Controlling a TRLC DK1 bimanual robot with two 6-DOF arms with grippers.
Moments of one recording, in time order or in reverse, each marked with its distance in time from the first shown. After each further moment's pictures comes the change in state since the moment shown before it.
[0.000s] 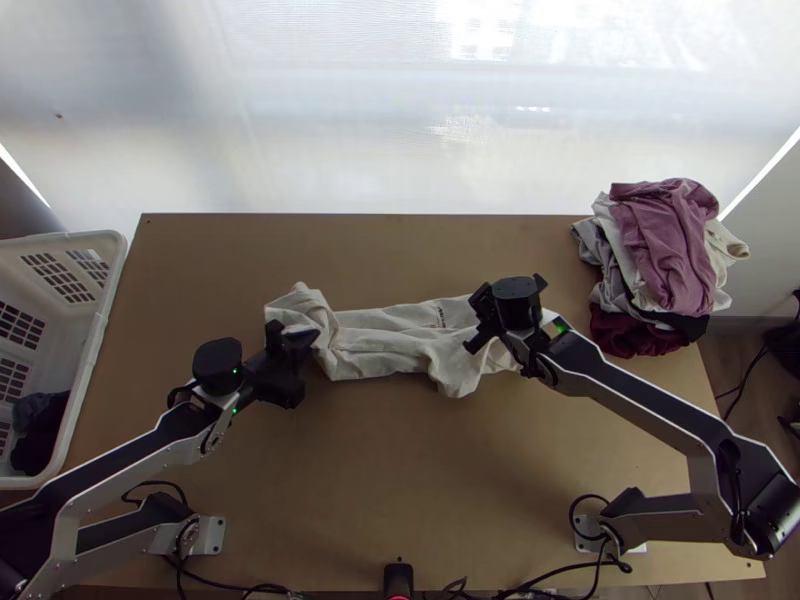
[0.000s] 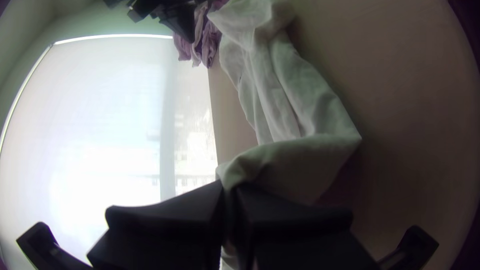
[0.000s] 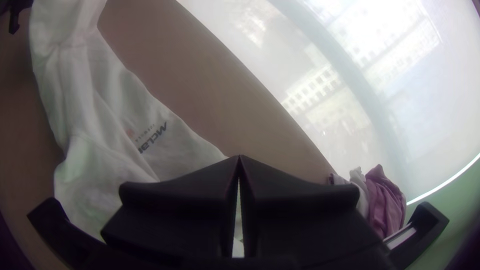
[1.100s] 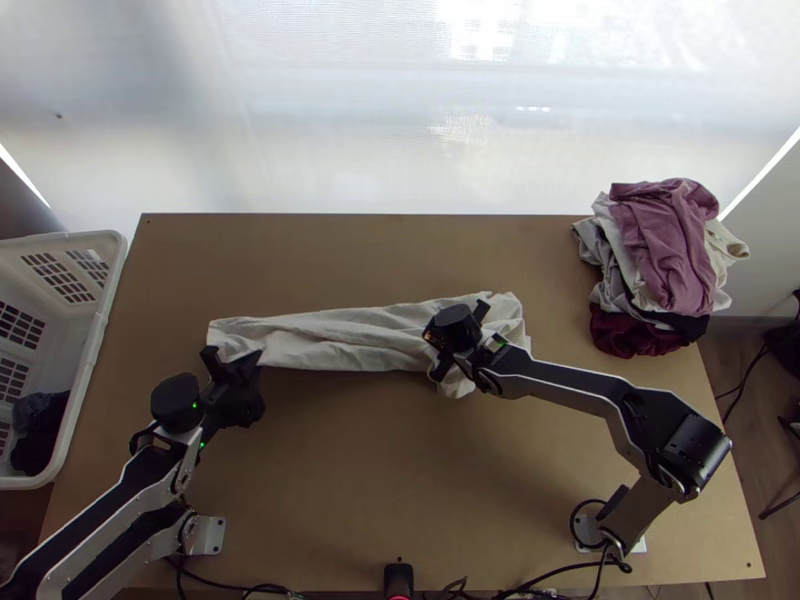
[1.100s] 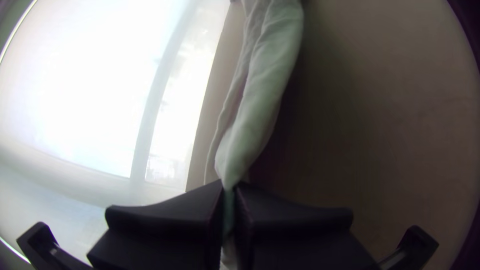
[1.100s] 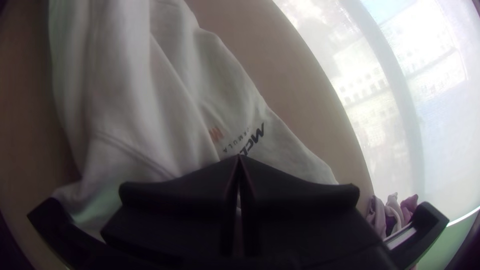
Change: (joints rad) left arm 0.194 -0.312 -0.249 -0.116 -0.138 -0.274; right arm 0.143 0.305 0.018 0.136 0.011 -0.035
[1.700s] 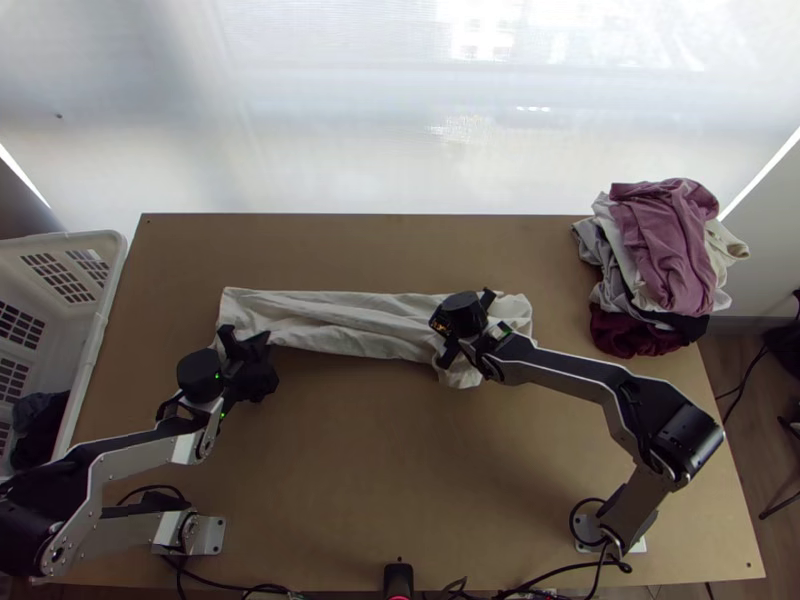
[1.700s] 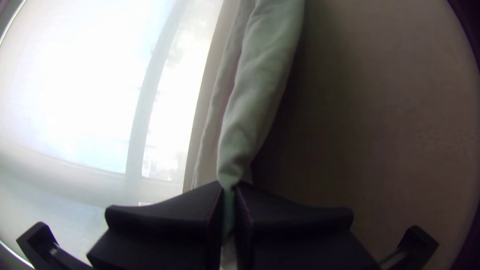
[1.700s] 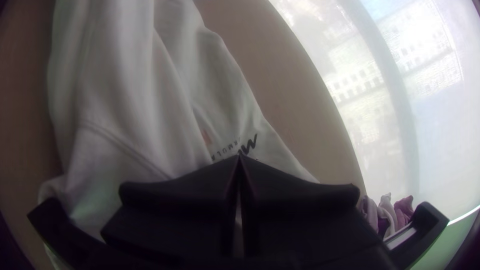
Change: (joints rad) left arm 0.023 0.492 0.084 0.397 -0.040 0.029; right arm -0.064 0.042 0.042 0.008 0.000 -0.063
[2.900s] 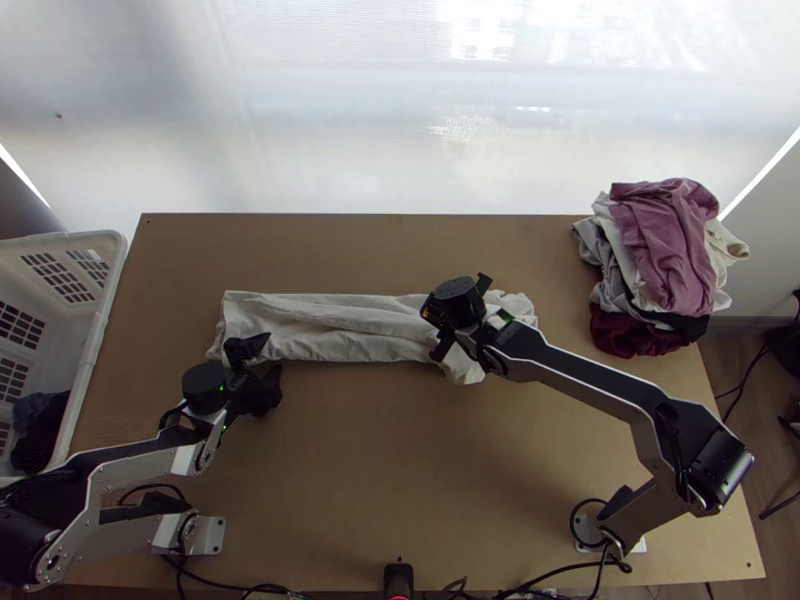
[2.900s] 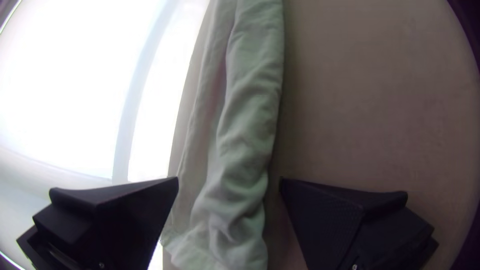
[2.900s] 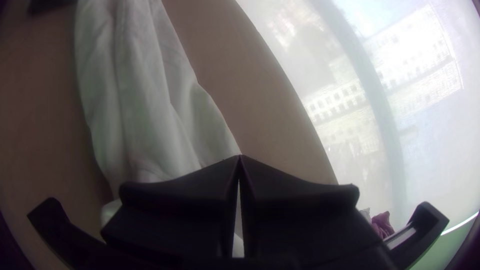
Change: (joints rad) left arm -0.049 -0.023 -0.059 -0.035 0.003 -0.014; right arm 0.052 -0.125 0.124 -0.214 0.007 0.003
